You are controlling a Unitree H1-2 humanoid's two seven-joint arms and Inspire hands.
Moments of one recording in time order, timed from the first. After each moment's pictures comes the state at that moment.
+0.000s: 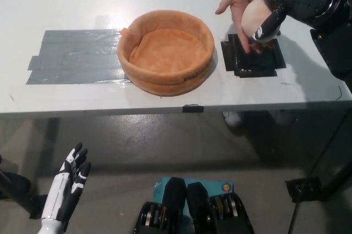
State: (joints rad) left_arm 0.06 0.16 0.03 -0.06 0.12 -0.06 -0.03; right_arm -1.24 -0.32 0.42 0.94 -0.39 0.34 0.48
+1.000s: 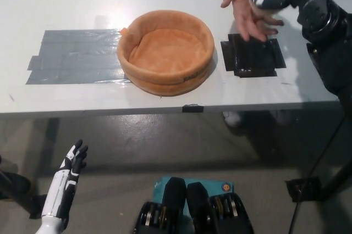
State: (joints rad) left_arm 0.05 0.16 0.03 -0.06 0.12 -0.05 -0.03; right_arm -1.16 -0.28 0.26 0.83 -0.43 0.25 0.07
